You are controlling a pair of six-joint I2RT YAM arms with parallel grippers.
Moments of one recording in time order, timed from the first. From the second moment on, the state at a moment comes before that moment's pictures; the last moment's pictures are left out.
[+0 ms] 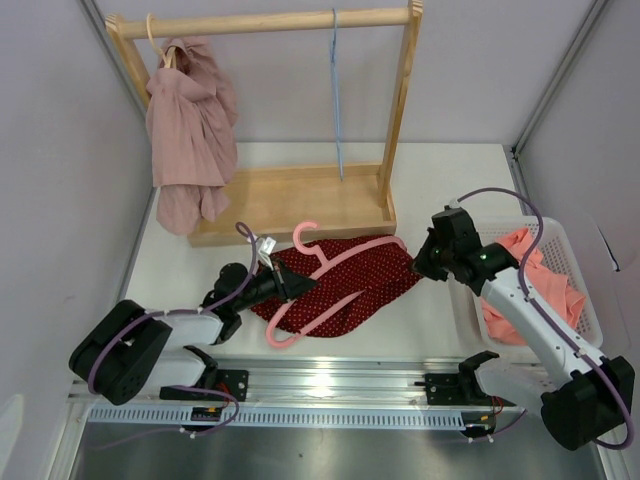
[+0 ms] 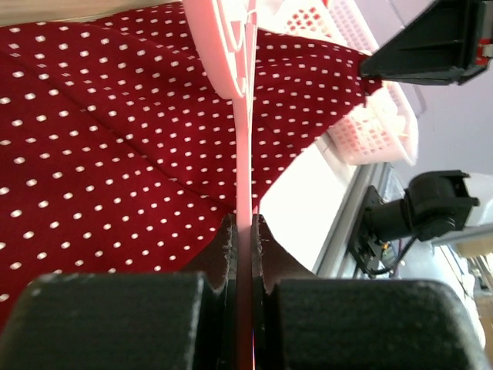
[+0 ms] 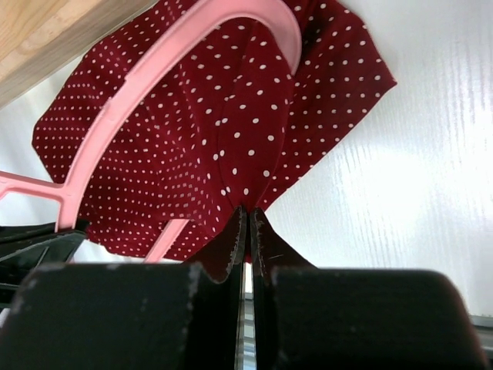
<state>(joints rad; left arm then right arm) -0.54 1.28 0.17 0.97 0.47 -0.72 0.44 1.08 0.92 -0.72 0.03 0.80</state>
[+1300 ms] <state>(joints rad) -0.67 1.25 0.24 0.69 0.18 -0.48 0.26 1.06 0.84 -0.75 0.04 0.71</state>
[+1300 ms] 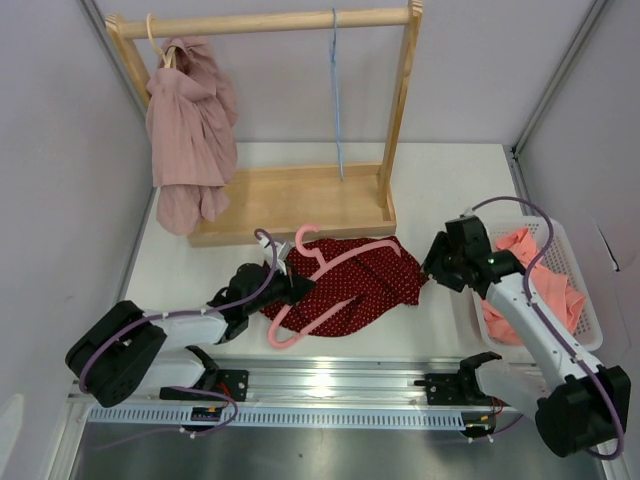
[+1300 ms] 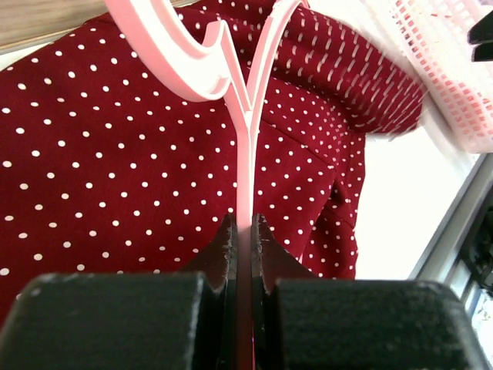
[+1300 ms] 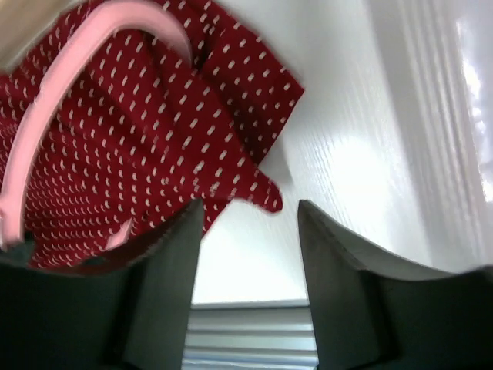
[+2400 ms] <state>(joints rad) -0.67 1.28 0.24 0.69 0.15 -0.47 1.31 1.66 0.94 -0.07 0.54 0.54</state>
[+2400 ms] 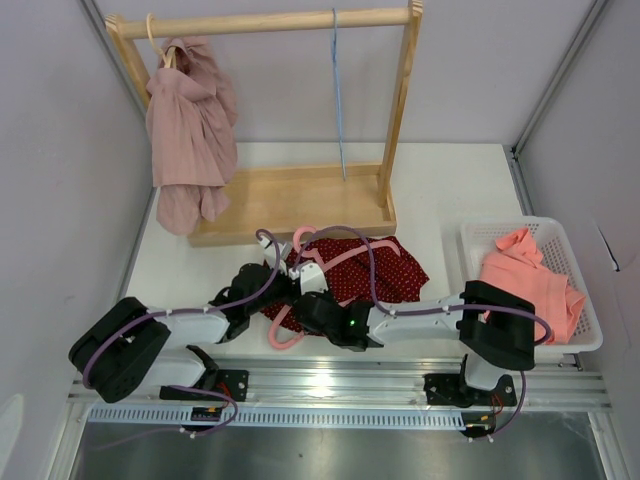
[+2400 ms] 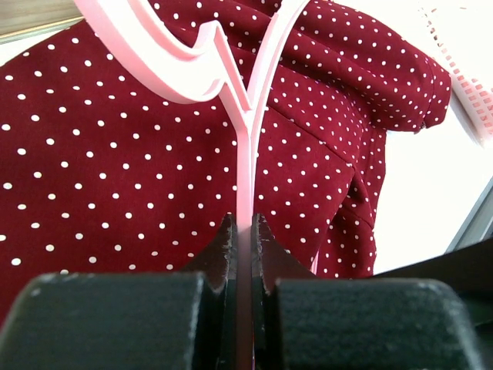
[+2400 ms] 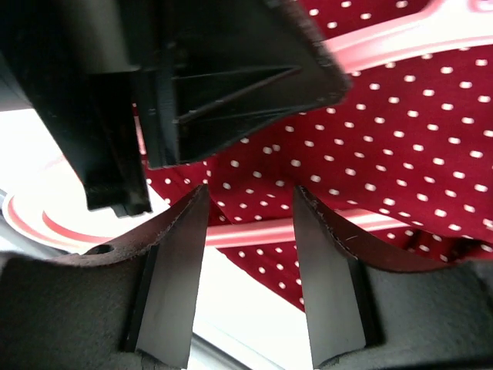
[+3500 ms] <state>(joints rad) -0.67 1.28 0.29 0.63 0.13 -0.47 1.33 1.65 1.17 -0.39 0.59 0.52</state>
